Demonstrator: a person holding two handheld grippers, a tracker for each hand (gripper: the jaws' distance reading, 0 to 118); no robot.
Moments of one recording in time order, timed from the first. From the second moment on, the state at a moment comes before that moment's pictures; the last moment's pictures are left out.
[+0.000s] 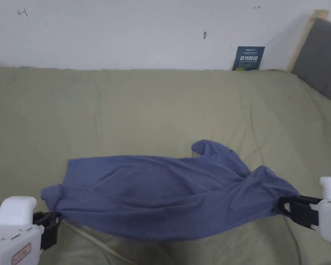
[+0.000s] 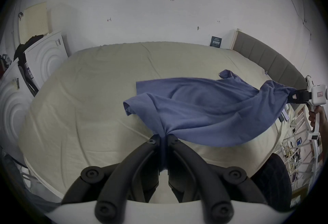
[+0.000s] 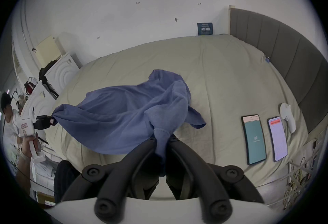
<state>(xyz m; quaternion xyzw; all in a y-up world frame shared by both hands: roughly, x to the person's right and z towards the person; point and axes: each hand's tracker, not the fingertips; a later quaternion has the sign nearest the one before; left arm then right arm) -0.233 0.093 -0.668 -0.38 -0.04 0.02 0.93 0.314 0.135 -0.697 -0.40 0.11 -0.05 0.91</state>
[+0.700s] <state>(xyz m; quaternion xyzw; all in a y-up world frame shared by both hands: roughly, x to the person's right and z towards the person) -0.243 0.046 -0.584 -0.40 0.01 0.07 0.91 0.295 0.064 -0.611 -0.40 0.06 -0.01 0.91</state>
